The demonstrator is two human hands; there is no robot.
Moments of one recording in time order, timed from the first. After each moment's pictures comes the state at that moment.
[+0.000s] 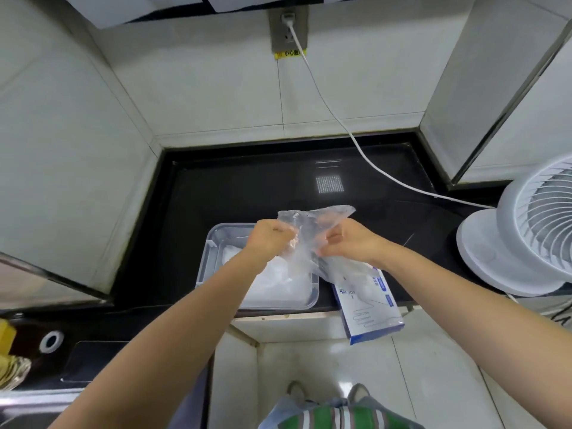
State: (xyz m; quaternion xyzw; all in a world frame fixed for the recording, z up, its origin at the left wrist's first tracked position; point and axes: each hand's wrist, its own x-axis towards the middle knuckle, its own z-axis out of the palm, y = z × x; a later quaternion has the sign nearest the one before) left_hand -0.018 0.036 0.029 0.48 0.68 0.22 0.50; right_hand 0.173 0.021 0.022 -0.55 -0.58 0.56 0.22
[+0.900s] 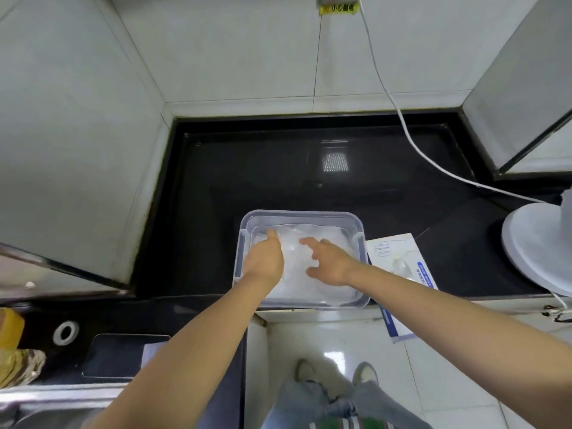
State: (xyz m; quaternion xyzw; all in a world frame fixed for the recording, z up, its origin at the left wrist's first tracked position) left_hand -0.115 0.034 -0.051 0.67 0.70 -0.03 0.24; right_hand 0.043 0.026 -0.040 -0.60 -0.69 0.40 -0.03
